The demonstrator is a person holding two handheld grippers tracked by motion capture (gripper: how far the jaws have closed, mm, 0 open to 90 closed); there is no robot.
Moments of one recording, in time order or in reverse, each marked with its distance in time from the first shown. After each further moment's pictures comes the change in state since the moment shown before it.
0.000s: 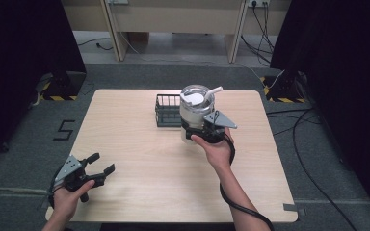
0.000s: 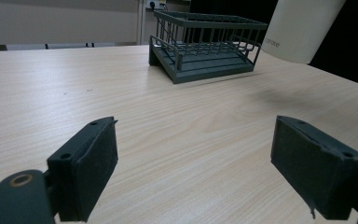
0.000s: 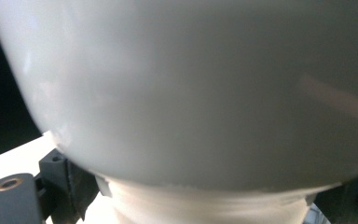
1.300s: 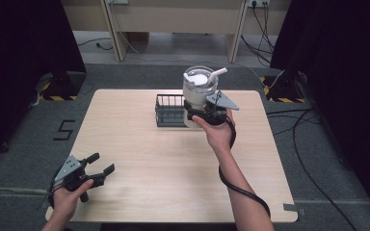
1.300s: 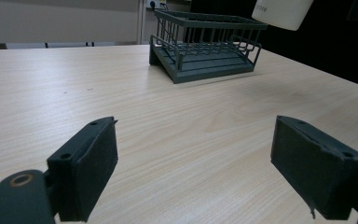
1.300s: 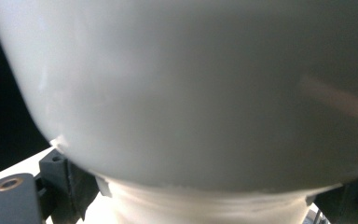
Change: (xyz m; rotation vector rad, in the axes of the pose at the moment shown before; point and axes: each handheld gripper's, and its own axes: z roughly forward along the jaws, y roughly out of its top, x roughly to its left) left arm 0.001 0.000 0.000 0.000 -0.001 -0.009; right arm -0.020 0.041 0.021 -0.029 -0.064 -0.001
